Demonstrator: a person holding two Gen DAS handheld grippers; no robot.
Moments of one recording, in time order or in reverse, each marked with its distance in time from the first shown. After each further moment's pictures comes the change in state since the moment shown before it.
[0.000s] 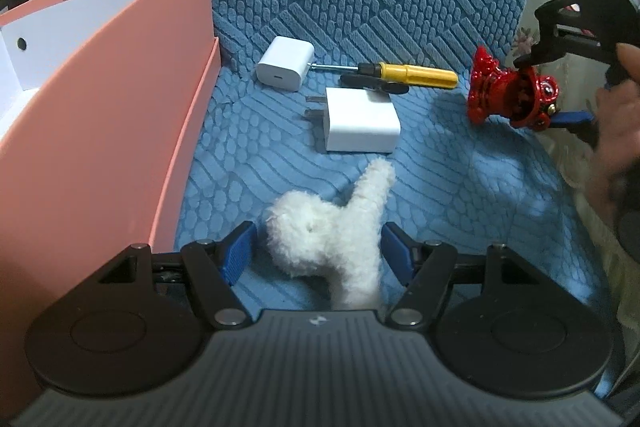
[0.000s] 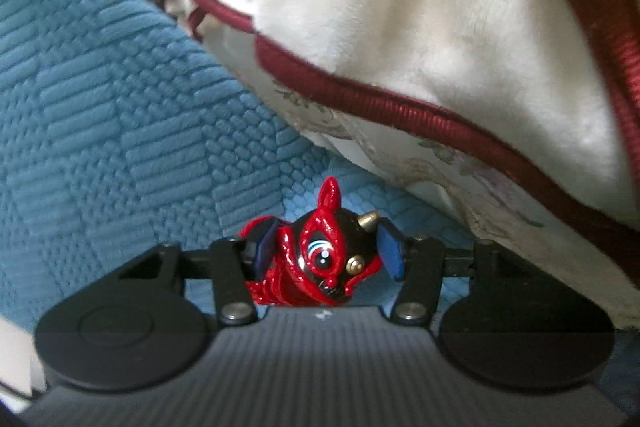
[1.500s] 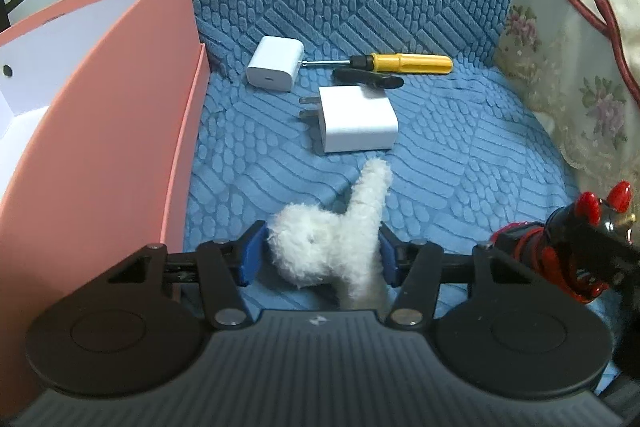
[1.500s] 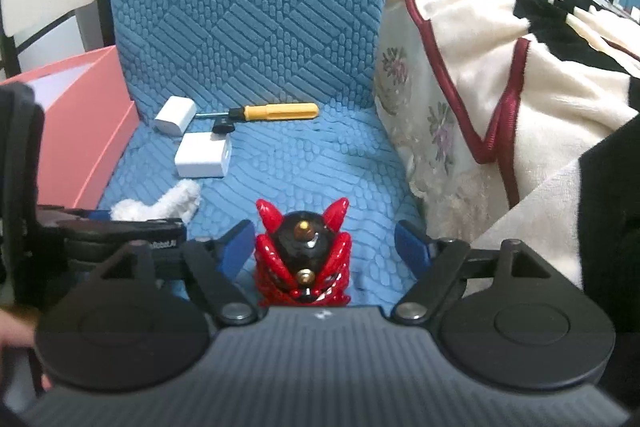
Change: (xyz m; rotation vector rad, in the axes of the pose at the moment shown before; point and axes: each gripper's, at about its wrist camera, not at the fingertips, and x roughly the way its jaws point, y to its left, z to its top) left arm 0.004 -0.003 0.011 0.079 0.036 0.001; right arm -0.101 -0.002 -0.099 -0.896 -0.032 -0.004
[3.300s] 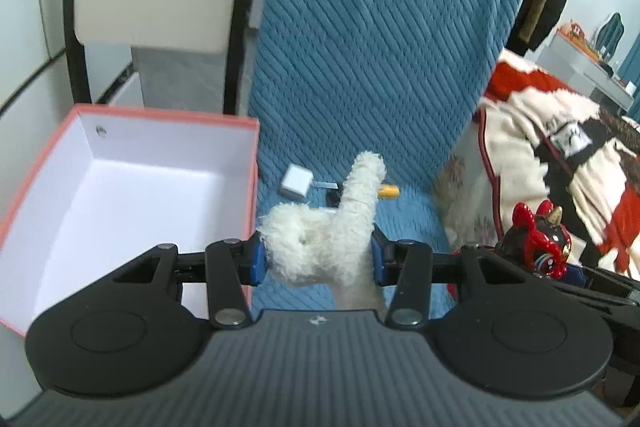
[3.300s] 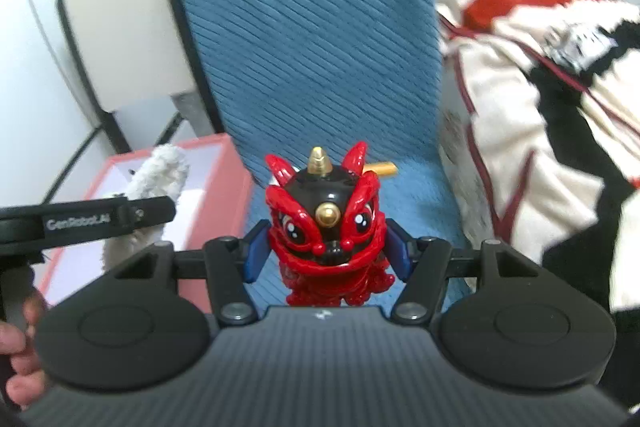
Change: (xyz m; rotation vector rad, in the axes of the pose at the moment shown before) left arm -0.240 0.054 0.071 -0.181 -0.138 -0.088; right arm -0.132 0.010 0.095 0.021 -0.024 0.250
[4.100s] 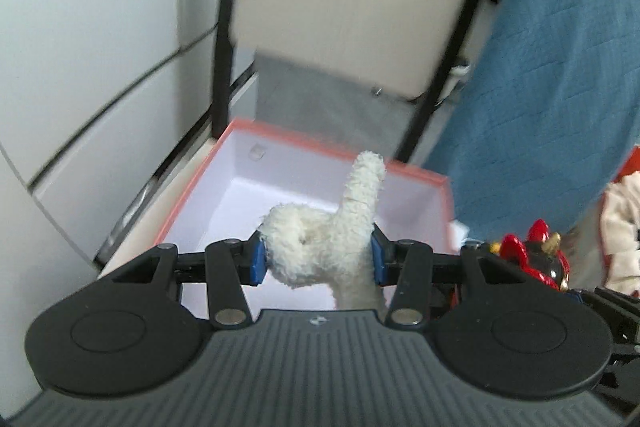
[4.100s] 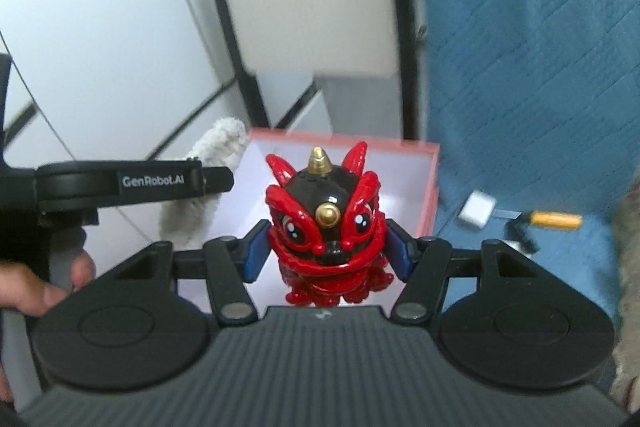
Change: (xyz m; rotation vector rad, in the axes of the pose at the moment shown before) left arm 0.000 0.191 0.034 -0.190 0.003 0.211; right arm 0.107 0.172 0.007 -0.213 0.146 0.264
